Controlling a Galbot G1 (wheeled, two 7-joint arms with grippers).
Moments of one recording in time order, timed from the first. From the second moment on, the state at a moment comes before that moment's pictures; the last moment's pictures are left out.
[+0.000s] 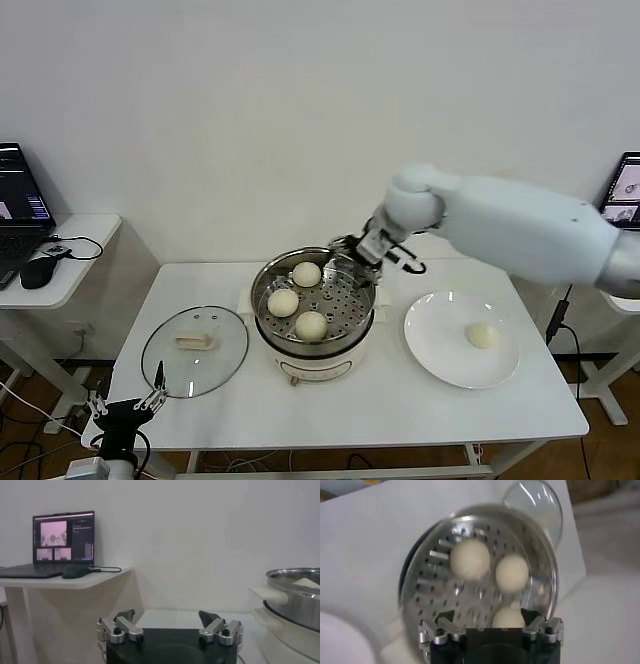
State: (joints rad) left arm 1.72 -1.29 -0.71 -2.06 -0.31 -0.04 -0.19; right arm 0.57 0.90 -1.19 1.43 0.01 0.05 -1.01
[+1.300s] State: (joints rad) left arm 1.73 -1.30 -0.71 -2.03 -0.27 -0.05 -0.19; right arm -0.16 0.68 -0.48 1.11 -0.36 0.00 -1.13
